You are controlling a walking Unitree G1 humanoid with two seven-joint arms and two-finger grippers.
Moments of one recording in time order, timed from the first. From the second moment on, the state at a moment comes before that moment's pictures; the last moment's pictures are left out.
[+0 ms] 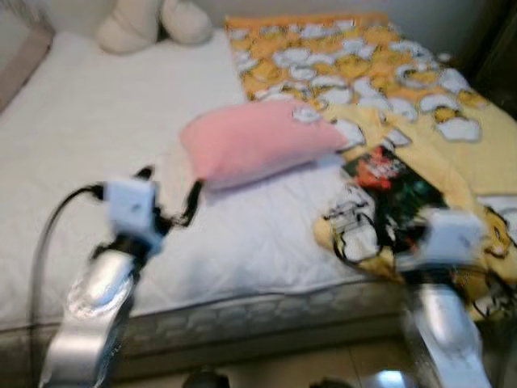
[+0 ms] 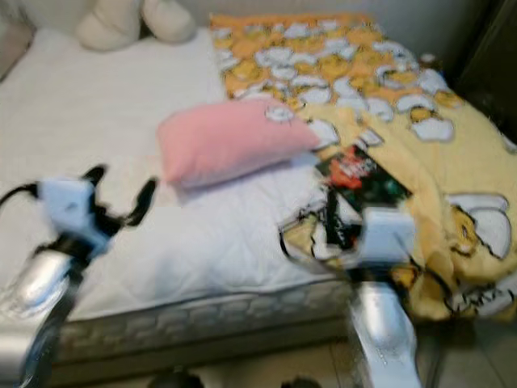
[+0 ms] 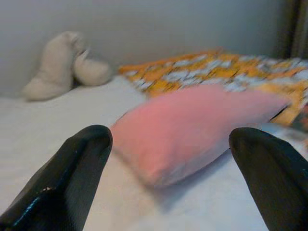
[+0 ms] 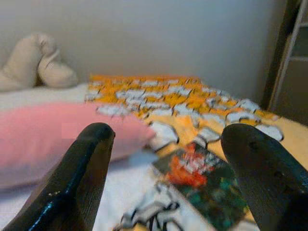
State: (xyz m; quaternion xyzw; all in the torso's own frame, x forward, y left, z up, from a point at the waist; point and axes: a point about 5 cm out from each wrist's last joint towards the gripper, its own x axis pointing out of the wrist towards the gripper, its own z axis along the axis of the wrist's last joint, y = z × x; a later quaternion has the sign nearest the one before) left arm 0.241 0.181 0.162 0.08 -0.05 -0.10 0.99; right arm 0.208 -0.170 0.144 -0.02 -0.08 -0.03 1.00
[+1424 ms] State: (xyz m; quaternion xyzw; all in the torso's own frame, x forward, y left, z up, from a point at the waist) left arm 0.341 0.146 0.195 0.14 -0.04 -0.17 0.97; right arm 0.229 -0.152 0.145 0.00 -0.08 -0.04 1.00
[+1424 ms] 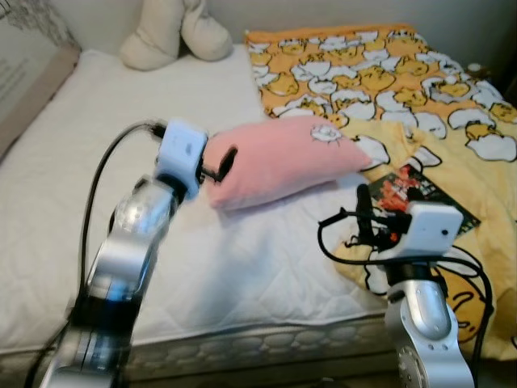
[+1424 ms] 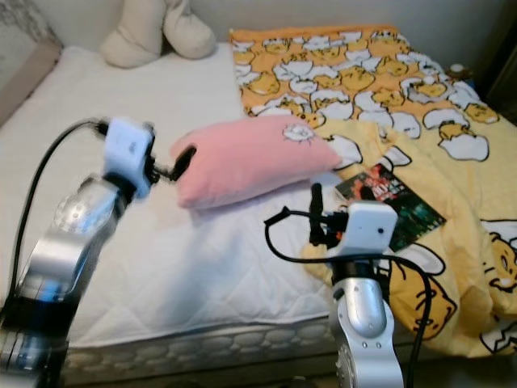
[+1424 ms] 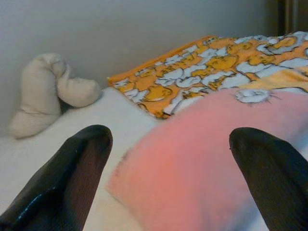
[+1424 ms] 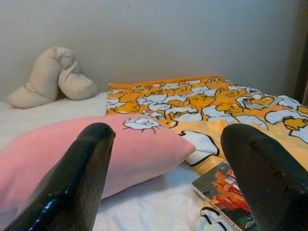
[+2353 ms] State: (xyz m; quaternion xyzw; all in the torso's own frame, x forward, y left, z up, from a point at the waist) left arm 0.404 0.161 0.167 0.22 0.07 -0.13 0.96; right arm 0.177 -0.152 0.117 -0.01 0.00 0.01 1.00
